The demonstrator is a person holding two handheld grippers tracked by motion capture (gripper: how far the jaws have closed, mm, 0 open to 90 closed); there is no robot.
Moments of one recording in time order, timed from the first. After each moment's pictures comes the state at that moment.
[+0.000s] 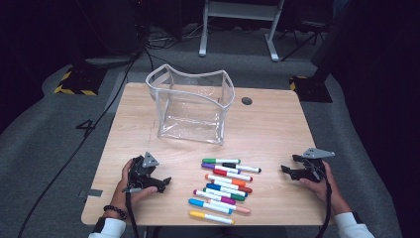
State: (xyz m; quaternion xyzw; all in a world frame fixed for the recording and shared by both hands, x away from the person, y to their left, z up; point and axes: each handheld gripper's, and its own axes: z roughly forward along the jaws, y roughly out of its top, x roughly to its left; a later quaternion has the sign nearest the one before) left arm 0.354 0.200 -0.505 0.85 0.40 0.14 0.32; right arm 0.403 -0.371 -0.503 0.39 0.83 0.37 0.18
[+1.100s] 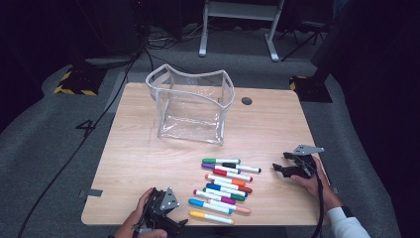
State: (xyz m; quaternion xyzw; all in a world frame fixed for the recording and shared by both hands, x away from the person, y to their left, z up) left arm 0.256 0.135 -0.502 0.90 0.28 0.09 0.32; right arm 0.415 -0.344 -0.502 0.36 0.84 0.37 0.17
